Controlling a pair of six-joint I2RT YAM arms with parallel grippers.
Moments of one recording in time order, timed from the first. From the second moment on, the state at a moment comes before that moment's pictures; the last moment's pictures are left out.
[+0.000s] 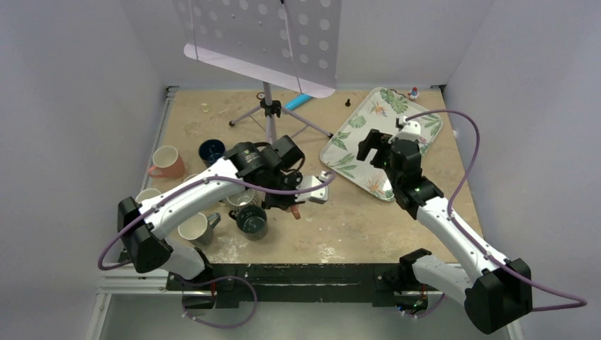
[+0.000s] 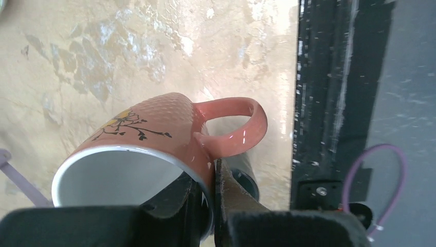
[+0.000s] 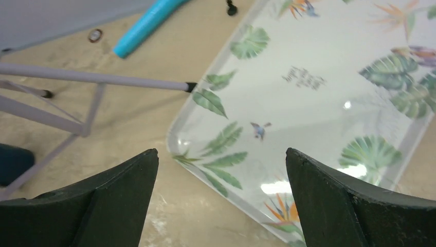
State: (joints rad) left arm -0.89 1.44 1.44 -1.20 0.32 0.65; right arm 0.42 1.02 0.74 0.02 0.27 0.41
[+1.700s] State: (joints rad) left arm -0.01 0.80 0.76 -0.51 -0.02 0.23; right arm 0.29 0.93 0.56 0.02 0.44 0.48
